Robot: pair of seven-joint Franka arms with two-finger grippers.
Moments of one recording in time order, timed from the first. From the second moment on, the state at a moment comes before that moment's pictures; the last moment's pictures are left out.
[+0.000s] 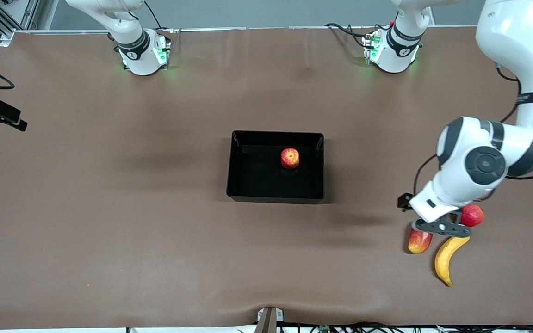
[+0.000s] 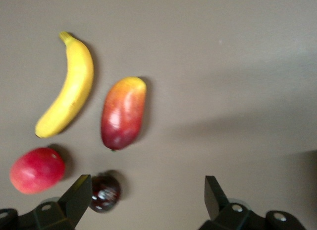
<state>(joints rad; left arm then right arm) 0.12 0.53 -0.32 -1.57 0.32 2.11 -0.07 -0.05 0.05 -0.04 -1.46 0.03 1.48 -0.05</state>
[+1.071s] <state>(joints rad) 0.31 0.83 -0.31 -1.42 0.33 2.47 0.72 -0.05 0.04 -0.04 -1.46 0.03 1.48 -0.05</state>
